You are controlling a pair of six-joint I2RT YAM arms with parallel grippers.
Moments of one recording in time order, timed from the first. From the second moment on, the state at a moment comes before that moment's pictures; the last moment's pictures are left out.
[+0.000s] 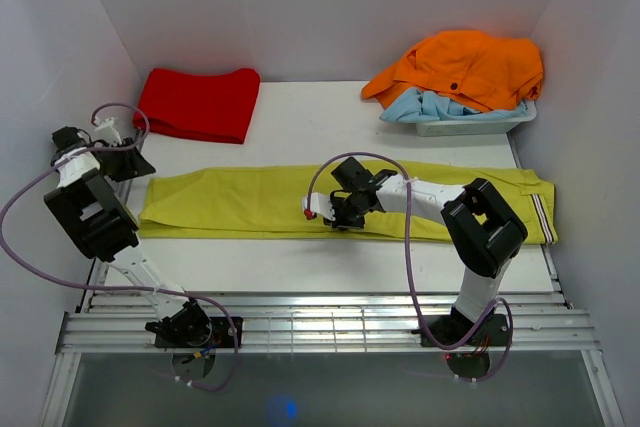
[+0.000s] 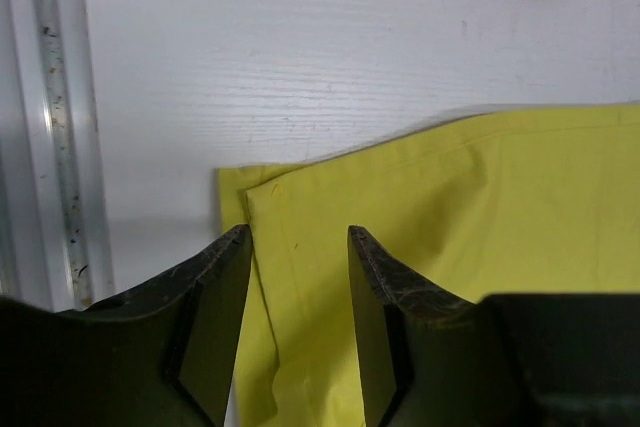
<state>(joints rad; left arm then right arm) 0.68 1.94 1.49 -0.61 0.73 0.39 0.78 1.79 1.10 -0.48 -0.35 -0.91</state>
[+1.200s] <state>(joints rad) 0.59 2.10 1.55 -0.61 0.57 0.35 0.78 1.81 1.13 -0.51 -0.36 -0.92</state>
